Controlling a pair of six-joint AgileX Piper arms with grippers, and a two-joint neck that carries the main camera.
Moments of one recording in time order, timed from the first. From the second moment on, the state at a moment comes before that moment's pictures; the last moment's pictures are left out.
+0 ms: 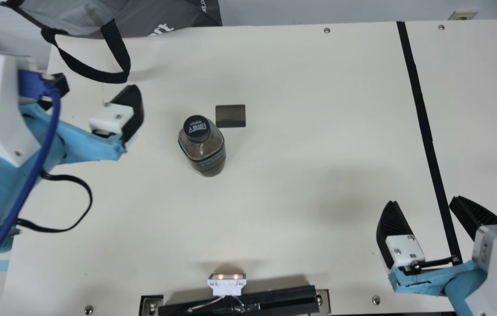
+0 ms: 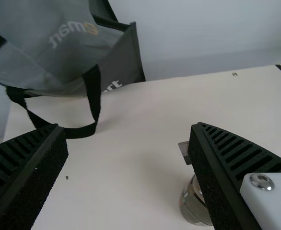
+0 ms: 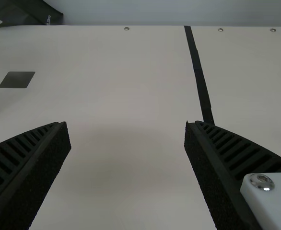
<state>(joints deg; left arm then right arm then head) -32.9 59.9 -48.4 34.8 25.8 -44.0 -4.0 13.5 -20.3 4.9 38.1 -6.4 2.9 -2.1</state>
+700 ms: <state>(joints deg) -19.8 46.5 -39.9 30.2 23.1 -35.4 -4.0 13.5 -20.3 4.9 38.1 -6.4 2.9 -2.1</state>
